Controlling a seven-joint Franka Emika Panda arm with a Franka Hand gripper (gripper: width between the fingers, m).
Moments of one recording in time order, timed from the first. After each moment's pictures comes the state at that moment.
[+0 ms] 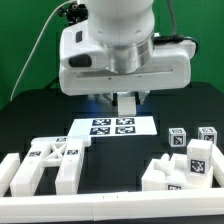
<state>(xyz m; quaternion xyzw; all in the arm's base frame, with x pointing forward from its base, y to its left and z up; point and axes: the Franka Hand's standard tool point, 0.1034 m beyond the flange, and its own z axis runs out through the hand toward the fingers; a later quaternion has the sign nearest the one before) 0.558 0.017 0.132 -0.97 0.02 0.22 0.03</state>
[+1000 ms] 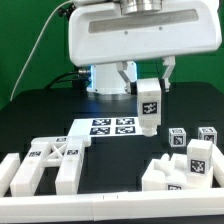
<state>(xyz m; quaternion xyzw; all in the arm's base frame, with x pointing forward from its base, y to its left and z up) 0.627 0.020 0.155 -0.98 0.02 -0.19 0.01</state>
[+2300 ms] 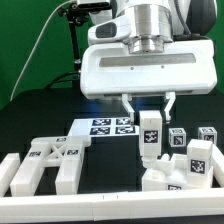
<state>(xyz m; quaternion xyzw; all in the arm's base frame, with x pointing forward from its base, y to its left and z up) 0.609 0.031 0.107 -0.96 0.01 -0.27 -0.01</state>
